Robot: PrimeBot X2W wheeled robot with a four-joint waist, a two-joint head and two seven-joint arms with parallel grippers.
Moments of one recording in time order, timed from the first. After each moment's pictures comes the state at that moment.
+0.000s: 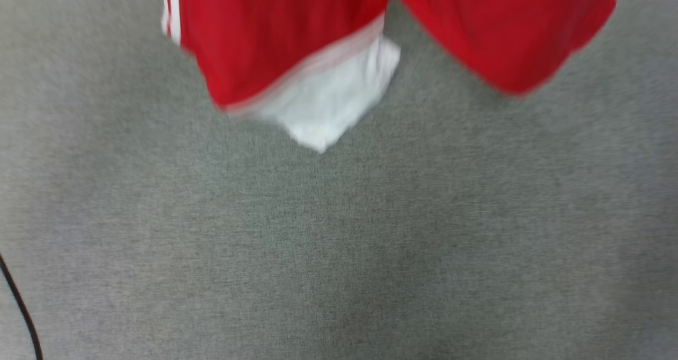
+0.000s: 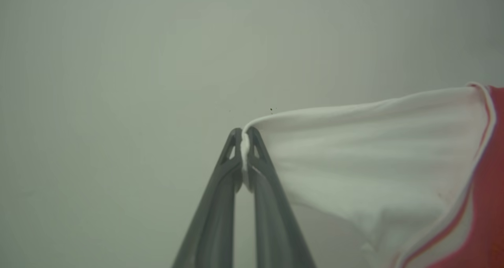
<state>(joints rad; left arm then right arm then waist) -1.24 0.83 -0.24 -0.12 -0.51 0.06 -0.03 -1.05 -0.45 -0.11 -0.07 0.29 0.13 0.44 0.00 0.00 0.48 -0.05</state>
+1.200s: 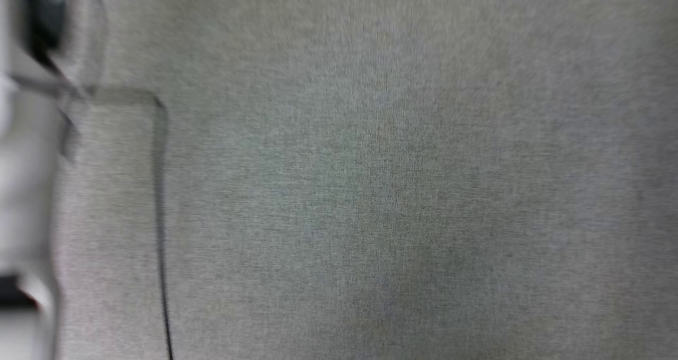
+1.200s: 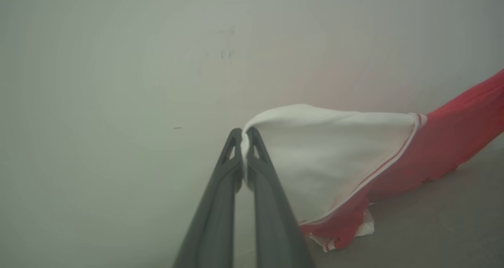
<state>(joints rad) -1.19 0.42 -0.26 0.45 -0.32 -0.10 -0.26 -1.36 -0.26 -0.07 0.81 -0.03 0.13 -0.13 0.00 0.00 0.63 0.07</state>
